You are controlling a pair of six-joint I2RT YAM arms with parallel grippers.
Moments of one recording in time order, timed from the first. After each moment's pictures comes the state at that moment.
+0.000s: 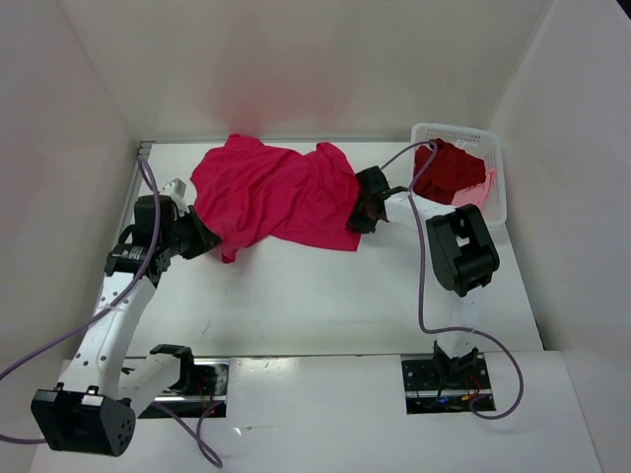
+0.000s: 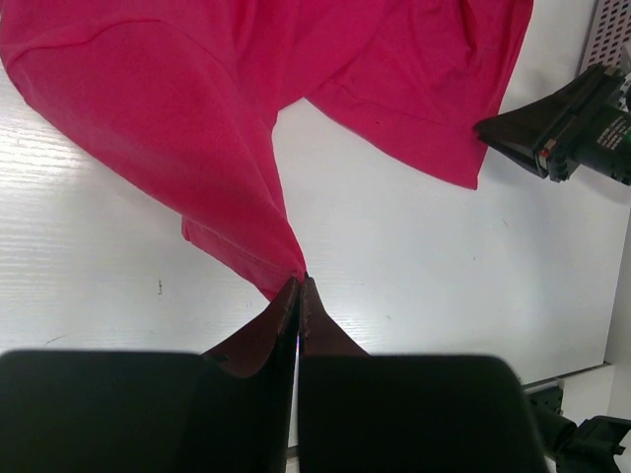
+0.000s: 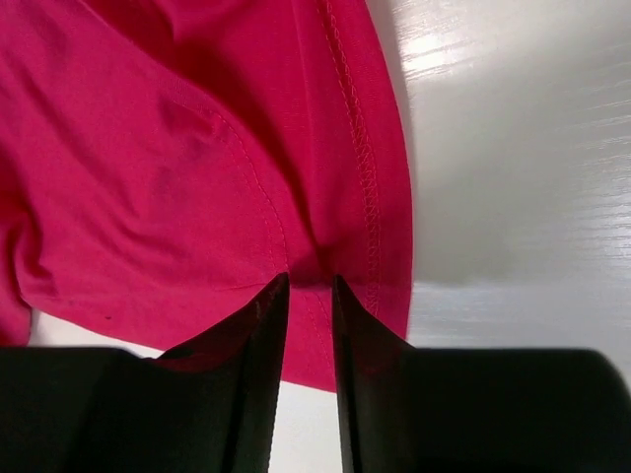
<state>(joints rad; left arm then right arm) -0.06 0.96 0.92 -0.65 0.24 -0.54 0.38 1.95 1.29 -0.34 -0.01 0.79</state>
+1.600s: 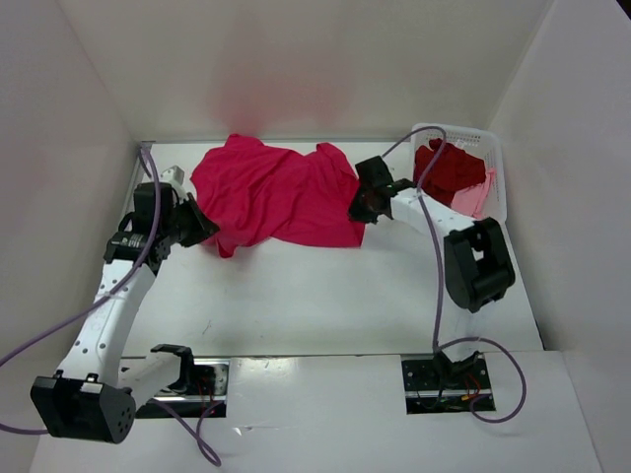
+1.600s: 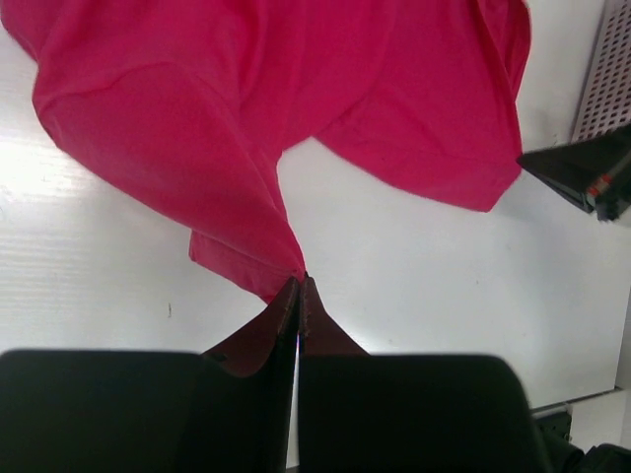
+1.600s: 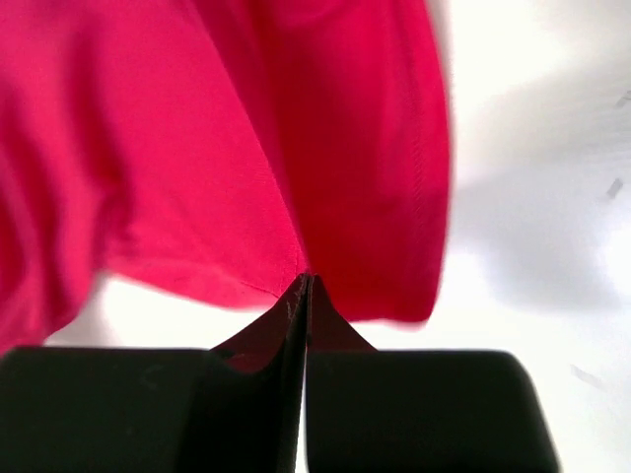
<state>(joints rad) -0.06 1.01 0.98 -0.64 0.19 -0.52 0.42 1.84 1.32 -0.44 0.07 0.79</state>
